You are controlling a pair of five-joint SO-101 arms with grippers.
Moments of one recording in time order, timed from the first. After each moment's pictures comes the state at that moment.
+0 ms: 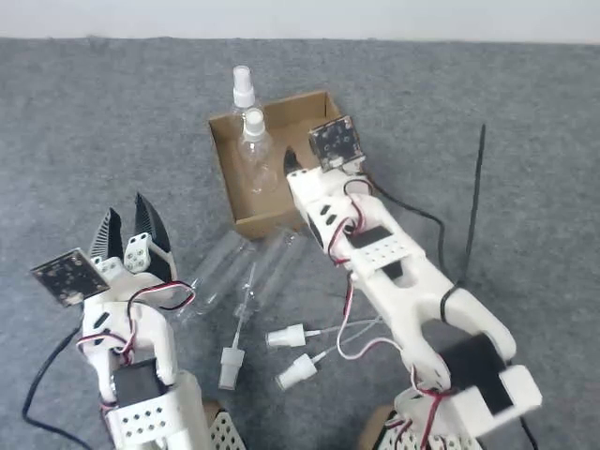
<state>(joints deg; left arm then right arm) -22.3 -103.5 96.9 31.5 20.3 -28.7 -2.7 43.7 -11.1 0.4</state>
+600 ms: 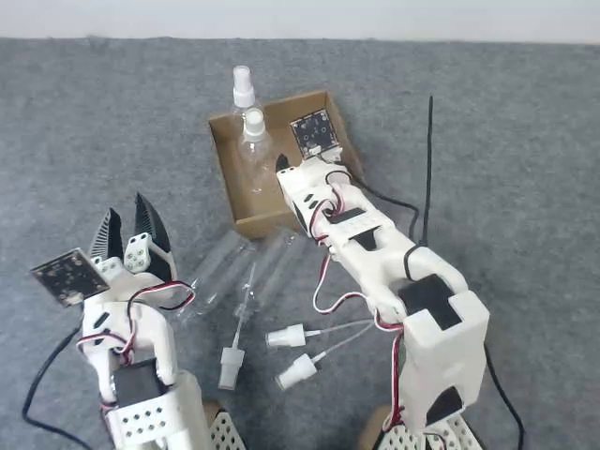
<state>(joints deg) -22.3 -103.5 96.9 31.5 20.3 -29.0 21.1 26.7 -11.1 0.4</state>
